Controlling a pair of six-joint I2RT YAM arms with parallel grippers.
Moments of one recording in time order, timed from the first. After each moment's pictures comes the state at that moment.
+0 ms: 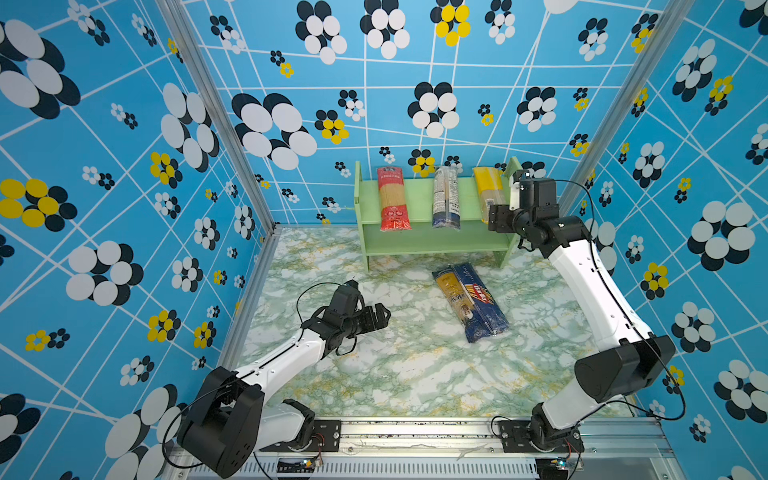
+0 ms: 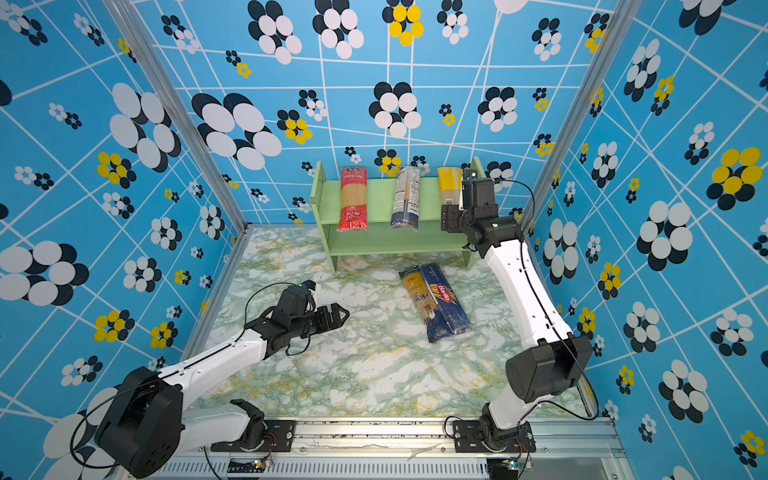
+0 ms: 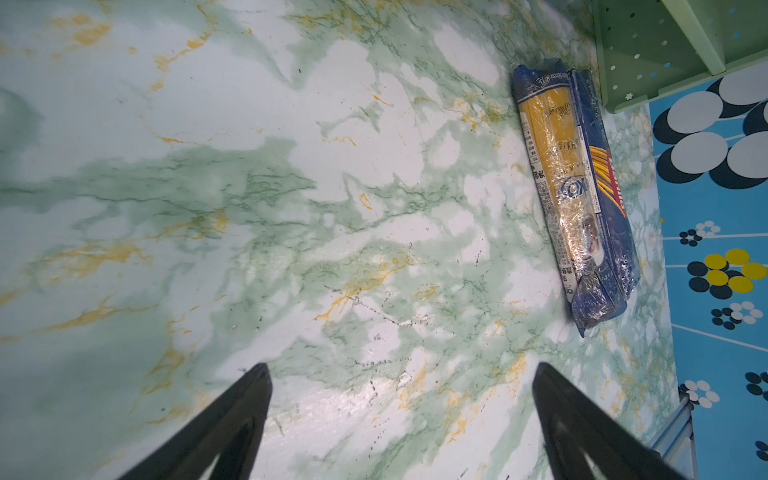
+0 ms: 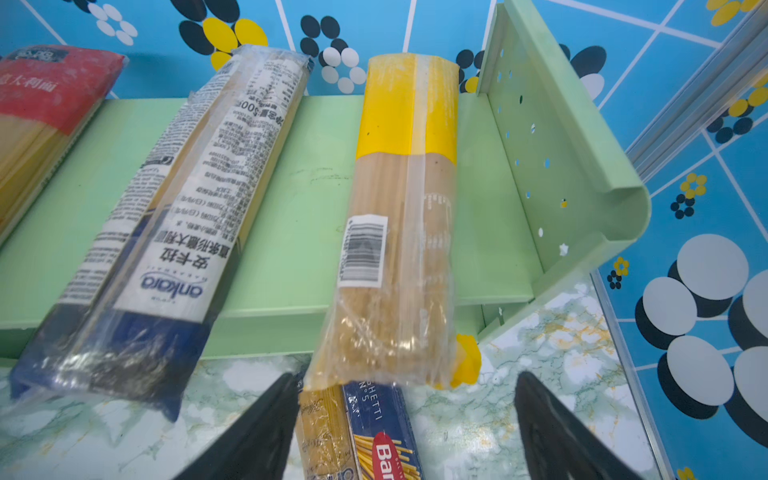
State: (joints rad) left arm -0.46 1.25 0.63 -0.15 0.22 -0.69; right arm 0.24 1.60 1.77 -0.74 0.22 0.09
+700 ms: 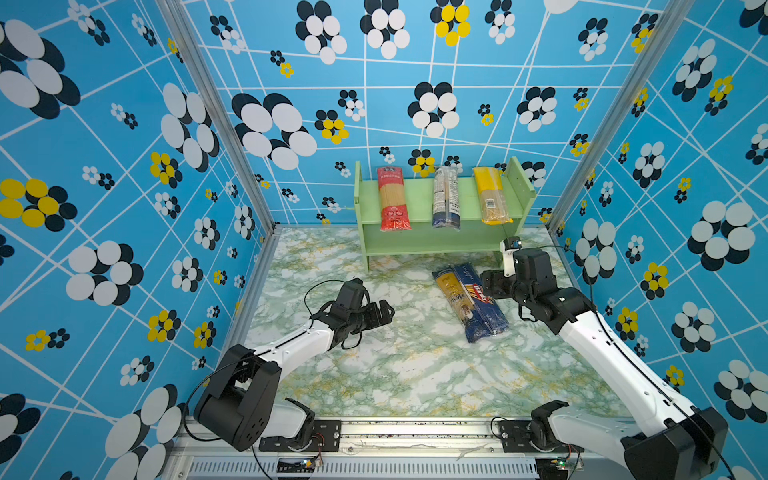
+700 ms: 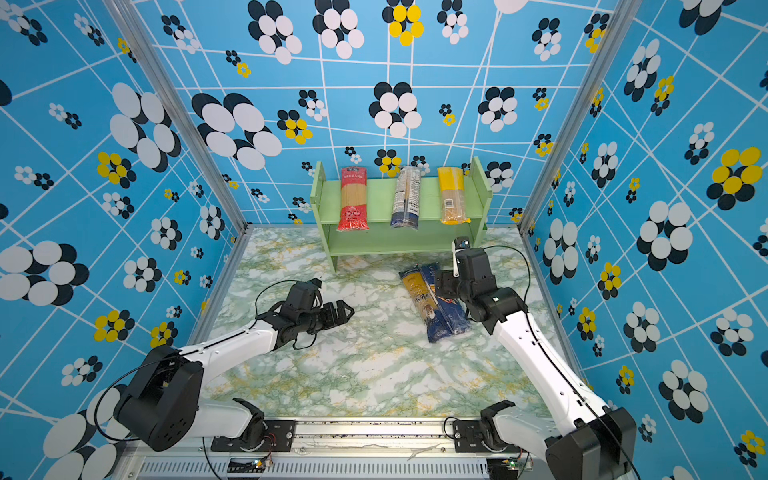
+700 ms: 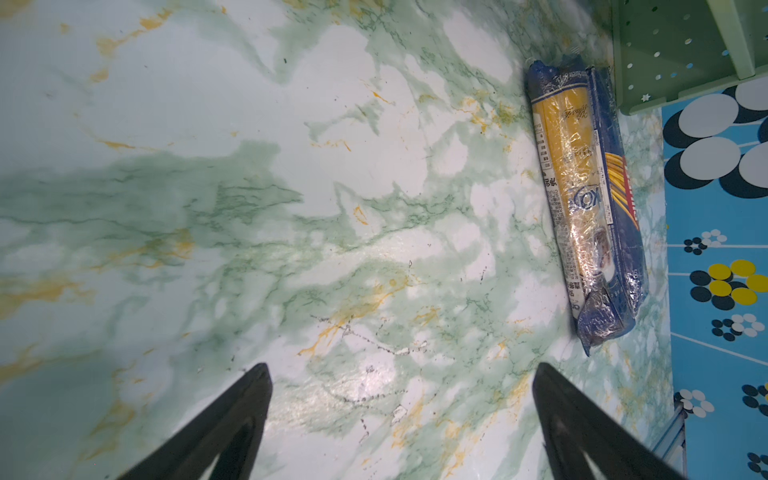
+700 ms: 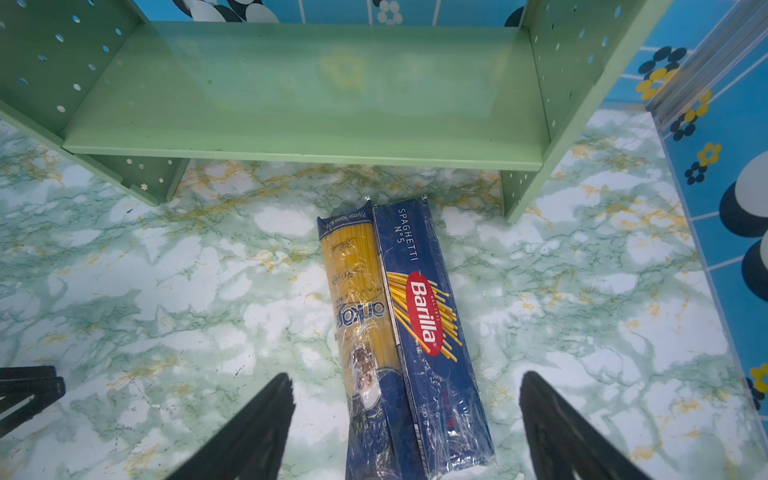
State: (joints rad) left arm -0.46 1.39 0.68 -0.09 0.24 -0.72; right arm 0.36 1.14 1.03 -0.58 0.20 0.18
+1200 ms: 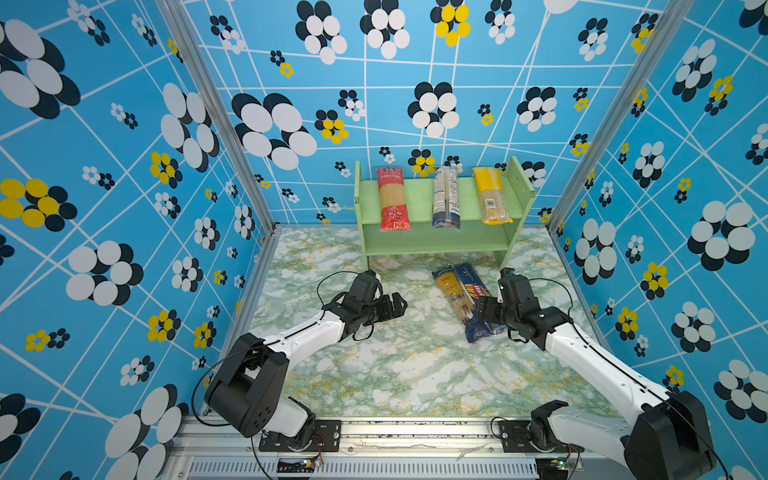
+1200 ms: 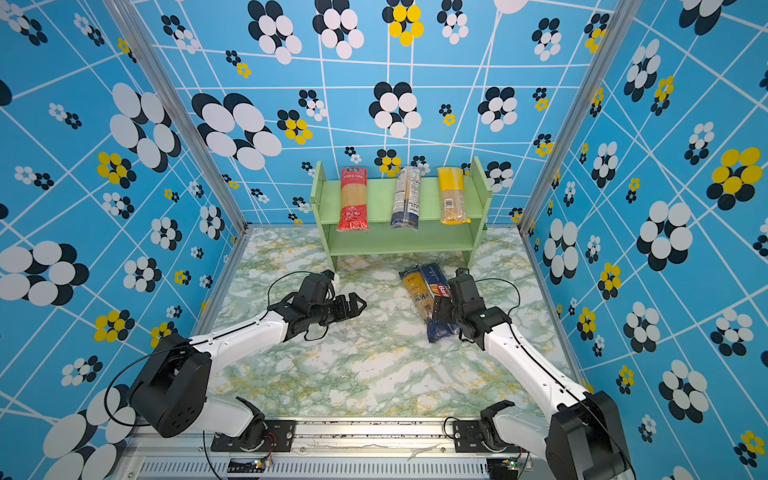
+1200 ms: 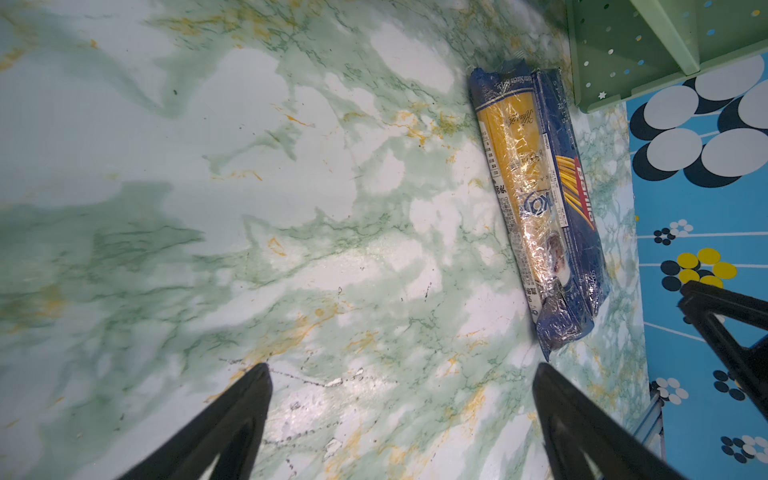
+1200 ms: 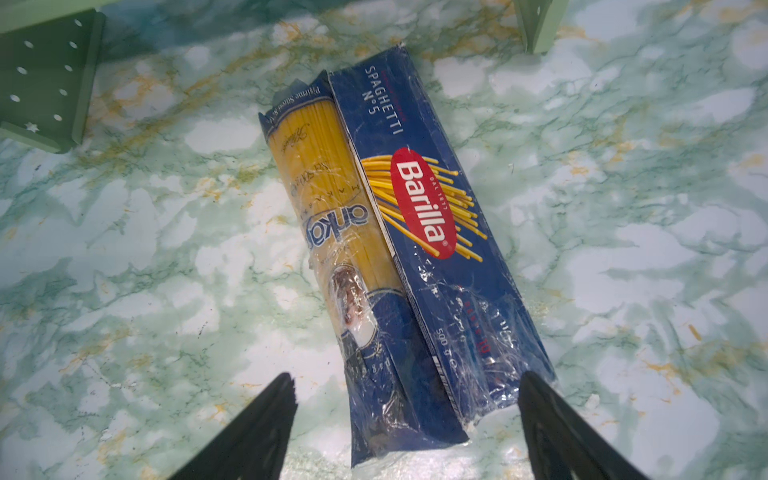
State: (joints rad) left arm -0.55 1.48 0.82 -0.11 0.22 -0.75; right arm 0.38 1.17 0.76 -0.47 0.17 0.41
